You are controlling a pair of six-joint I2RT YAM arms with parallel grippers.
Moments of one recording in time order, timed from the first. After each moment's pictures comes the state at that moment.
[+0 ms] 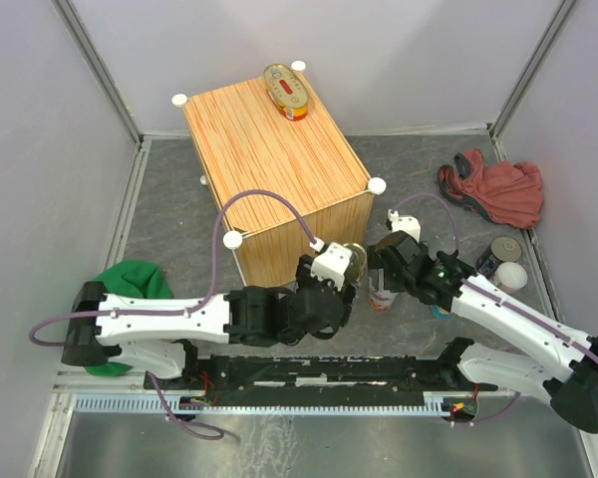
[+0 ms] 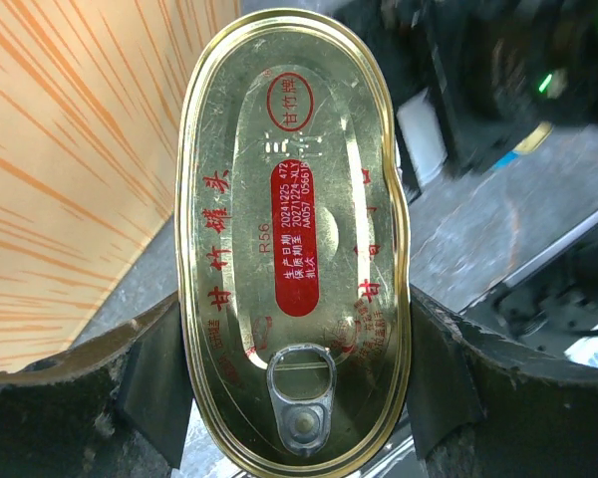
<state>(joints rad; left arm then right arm) -1.48 1.30 1.05 -0.41 -0.74 -0.57 0.78 1.03 0.79 -0.74 0.39 0.59</state>
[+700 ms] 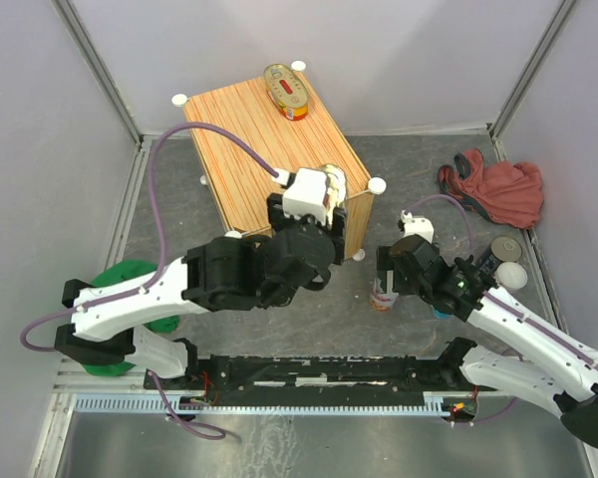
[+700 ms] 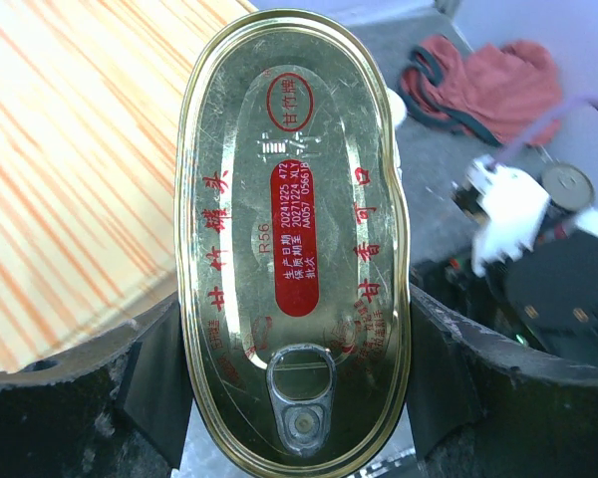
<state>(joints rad) -1.45 1.40 1.74 -0.86 -0.98 -0.58 0.78 0.90 0.79 -0.80 0.39 0.59</state>
